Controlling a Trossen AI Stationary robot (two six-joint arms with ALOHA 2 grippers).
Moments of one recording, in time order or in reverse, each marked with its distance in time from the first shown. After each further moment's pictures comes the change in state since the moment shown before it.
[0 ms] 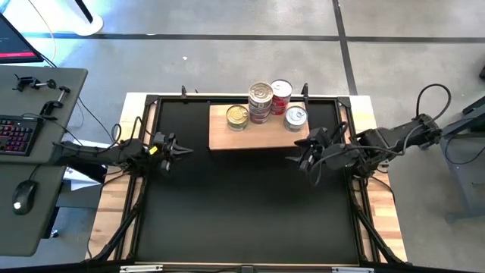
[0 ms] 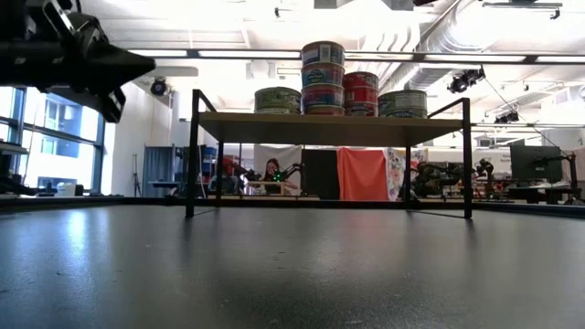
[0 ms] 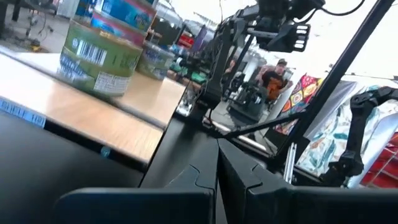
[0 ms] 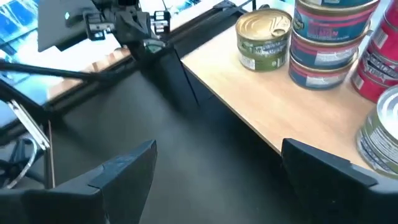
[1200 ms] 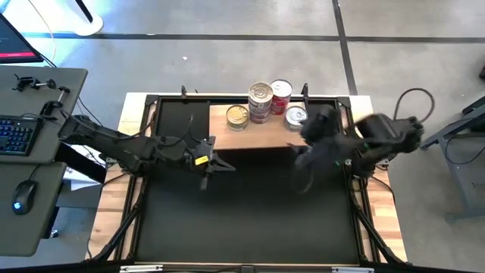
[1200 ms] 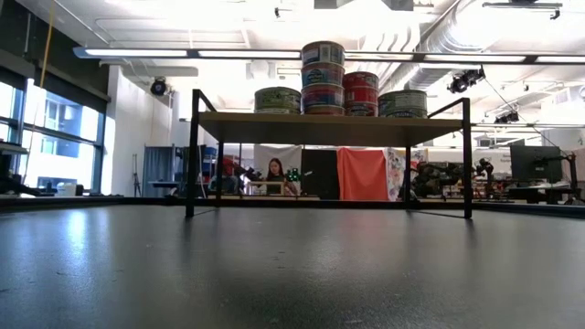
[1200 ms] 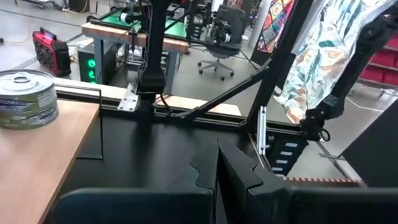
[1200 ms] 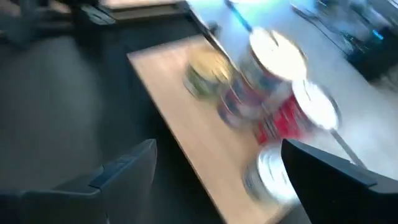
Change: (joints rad) left arm -0.209 1.017 0.967 -0.200 0.011 0.206; right arm -0.013 0.434 0.850 -0.731 0.143 -0.217
